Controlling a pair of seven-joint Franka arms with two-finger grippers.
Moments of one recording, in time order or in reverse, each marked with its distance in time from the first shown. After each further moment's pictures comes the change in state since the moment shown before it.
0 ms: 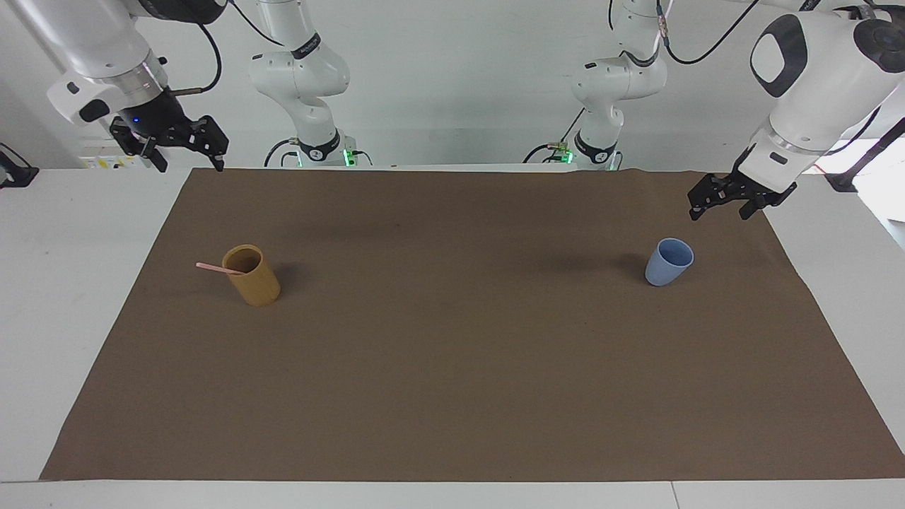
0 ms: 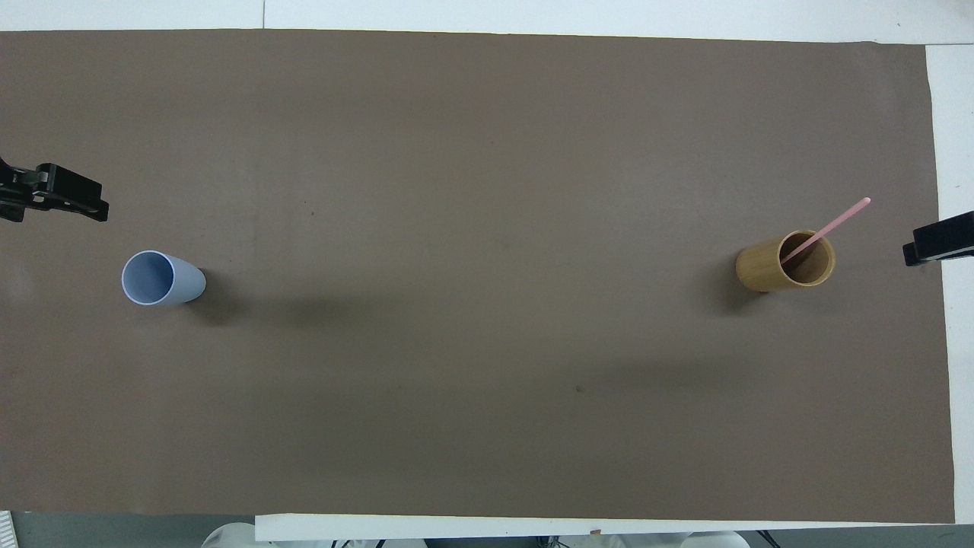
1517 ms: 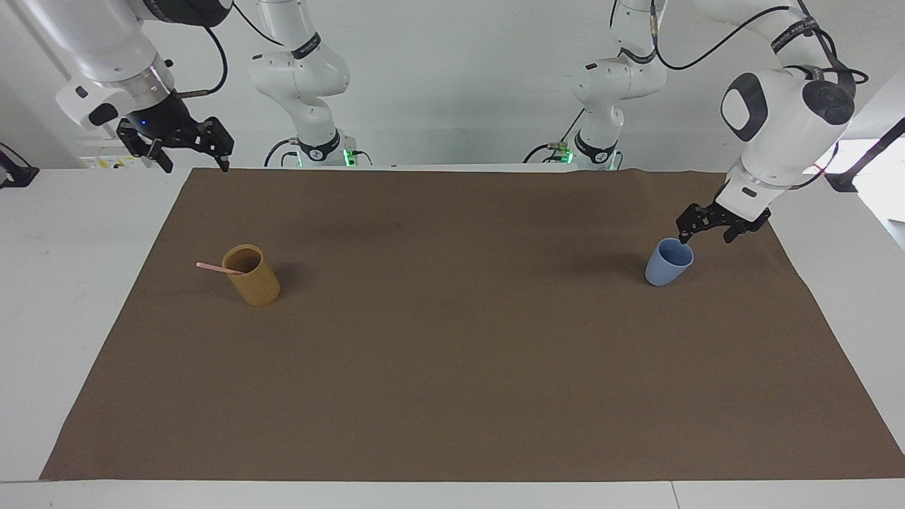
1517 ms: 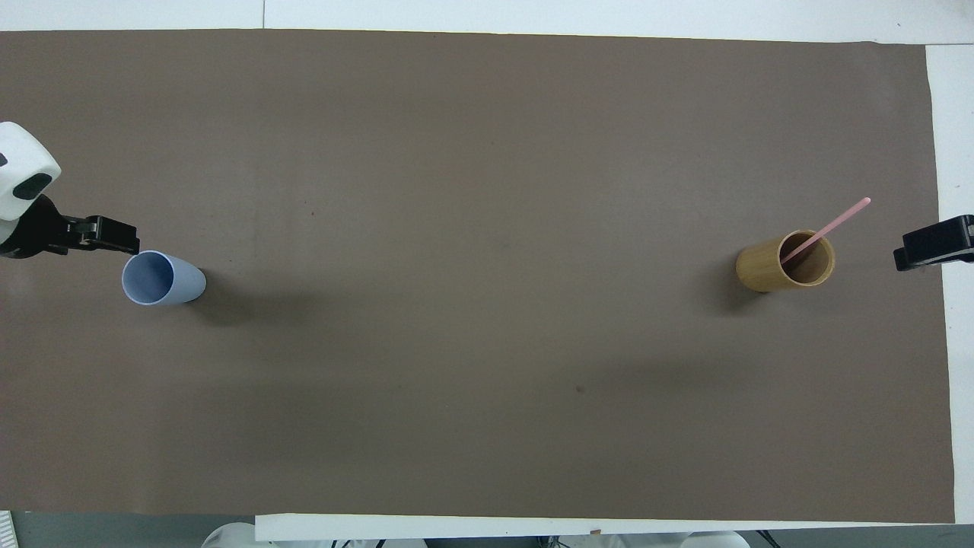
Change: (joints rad) left arm 0.046 -0.085 0.014 -0.419 0.001 0.367 0.052; right arm 0.001 -0.002 0.009 -0.014 0.000 -0.006 0.000
